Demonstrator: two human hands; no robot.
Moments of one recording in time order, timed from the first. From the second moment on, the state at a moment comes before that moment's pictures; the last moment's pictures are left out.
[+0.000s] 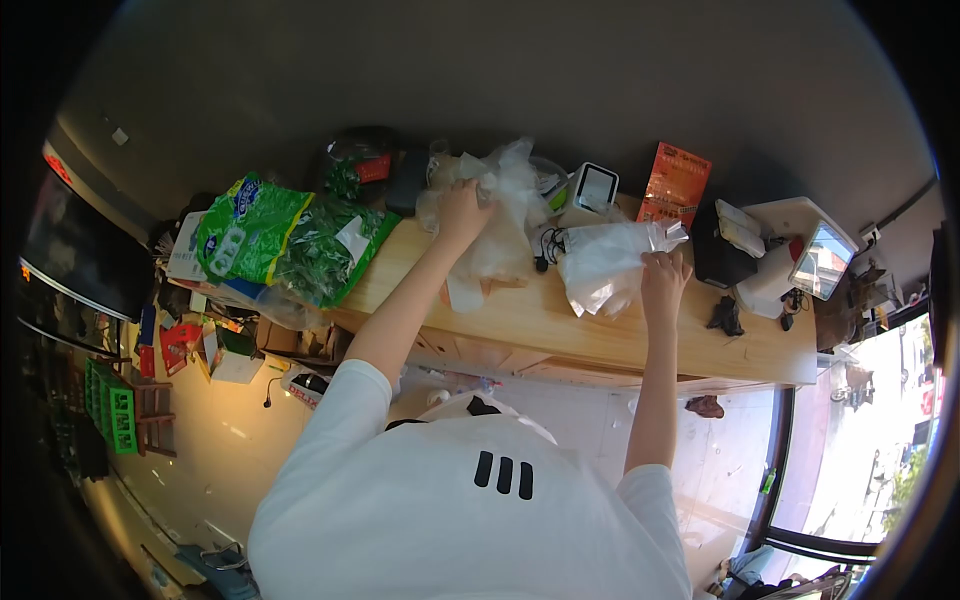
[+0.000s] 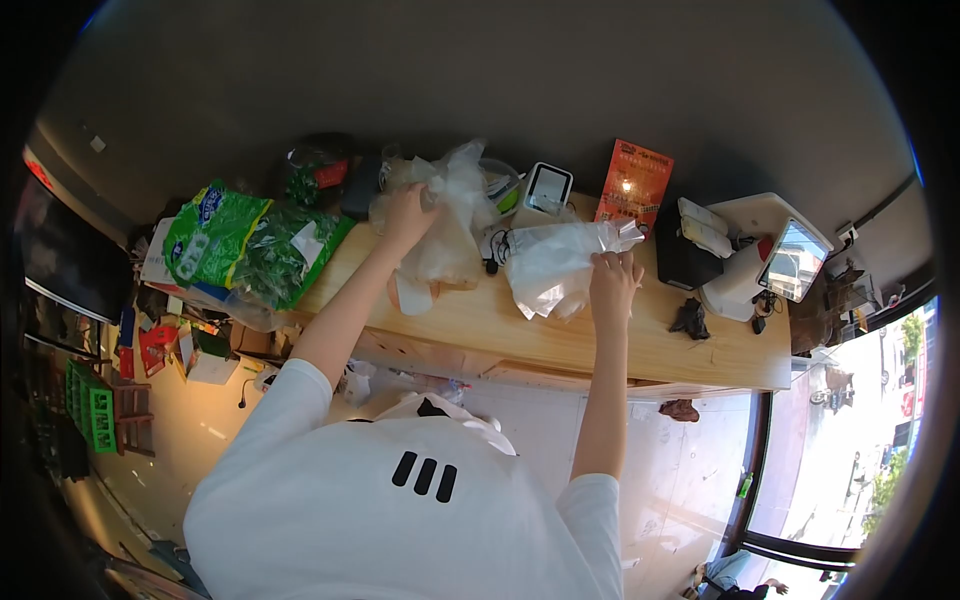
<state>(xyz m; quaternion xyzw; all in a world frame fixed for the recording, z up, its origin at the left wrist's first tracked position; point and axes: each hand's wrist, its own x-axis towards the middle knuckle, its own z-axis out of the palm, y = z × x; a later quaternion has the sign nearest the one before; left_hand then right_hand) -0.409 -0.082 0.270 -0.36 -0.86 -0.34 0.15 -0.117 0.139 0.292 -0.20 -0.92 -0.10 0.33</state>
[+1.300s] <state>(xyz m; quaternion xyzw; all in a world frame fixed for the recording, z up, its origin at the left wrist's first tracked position) -0.079 -0.116 0.181 -0.52 -0.76 -0.40 0.00 0.024 0.047 0.195 -0.03 -0.94 0.14 0.32</state>
